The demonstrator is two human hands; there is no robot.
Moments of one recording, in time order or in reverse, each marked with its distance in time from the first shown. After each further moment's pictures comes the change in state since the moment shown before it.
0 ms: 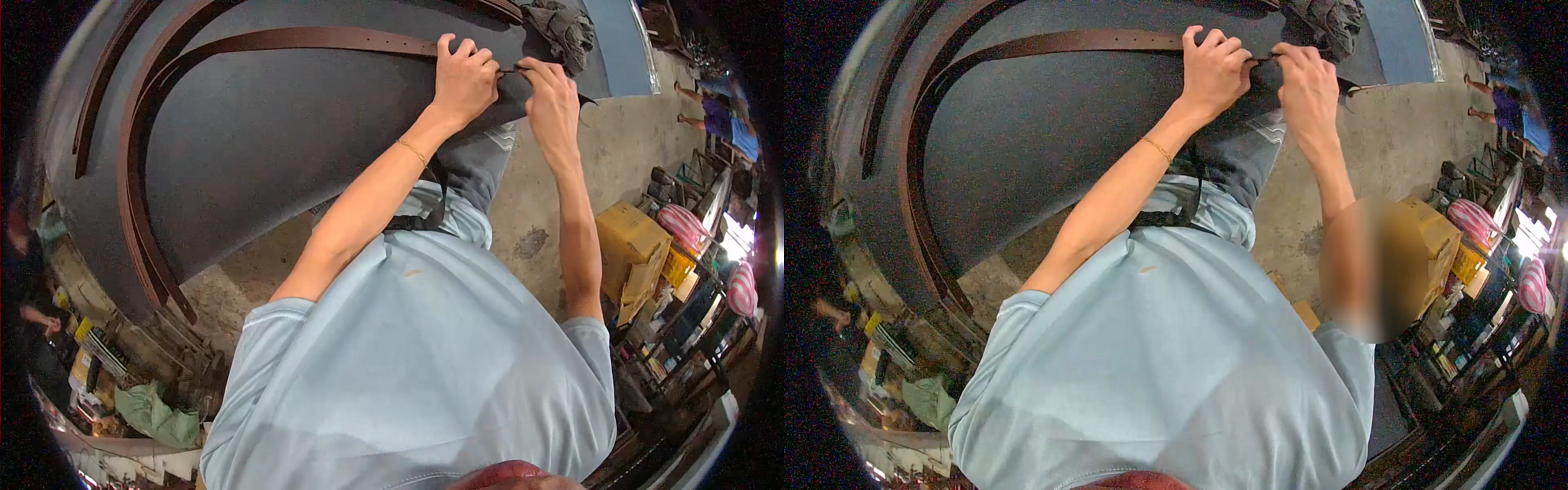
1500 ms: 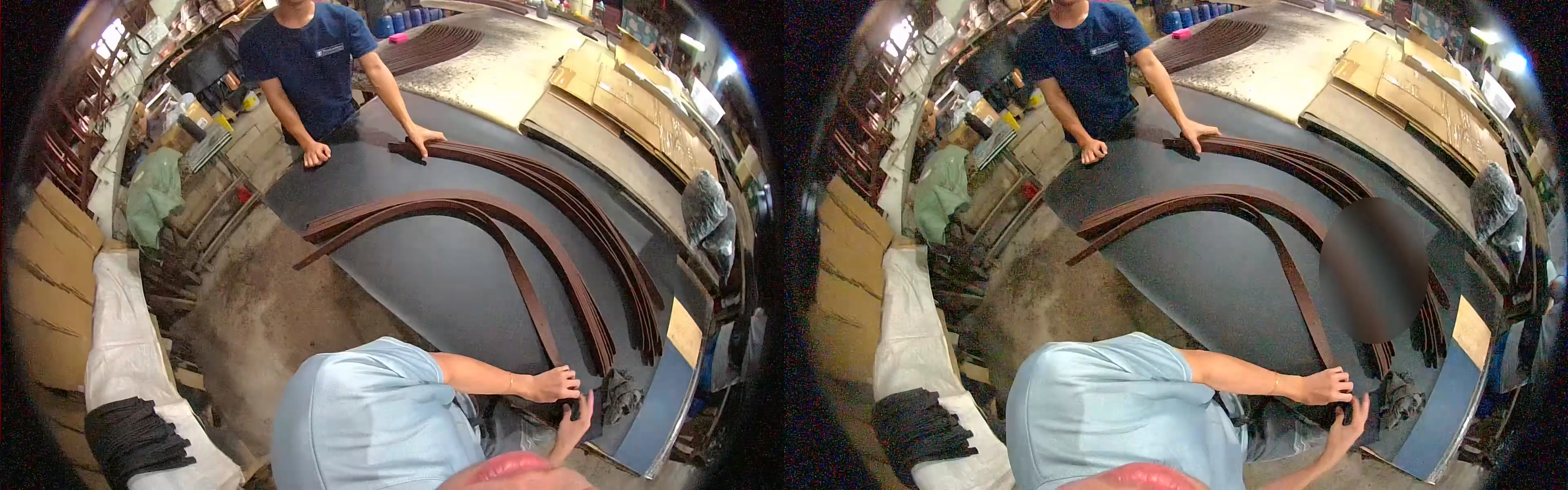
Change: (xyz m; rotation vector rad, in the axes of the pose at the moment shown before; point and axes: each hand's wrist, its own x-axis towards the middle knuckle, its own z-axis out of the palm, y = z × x) left_hand -0.014 0.003 0.012 0.136 0.014 0.230; right_hand -0.023 0.044 0.059 0.696 0.004 0.069
